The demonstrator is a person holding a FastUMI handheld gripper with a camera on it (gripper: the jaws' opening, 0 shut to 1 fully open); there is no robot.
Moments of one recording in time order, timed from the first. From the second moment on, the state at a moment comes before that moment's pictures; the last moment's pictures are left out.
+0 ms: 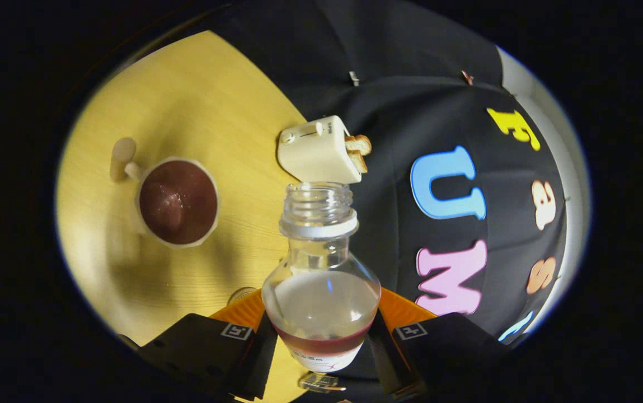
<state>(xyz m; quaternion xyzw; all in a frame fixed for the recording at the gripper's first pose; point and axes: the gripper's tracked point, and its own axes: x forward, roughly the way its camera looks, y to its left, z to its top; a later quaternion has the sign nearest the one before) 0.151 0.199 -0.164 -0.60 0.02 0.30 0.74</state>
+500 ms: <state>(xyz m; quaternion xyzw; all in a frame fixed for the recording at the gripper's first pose) 0.193 0.163 -0.115 -0.24 0.11 0.29 0.92</state>
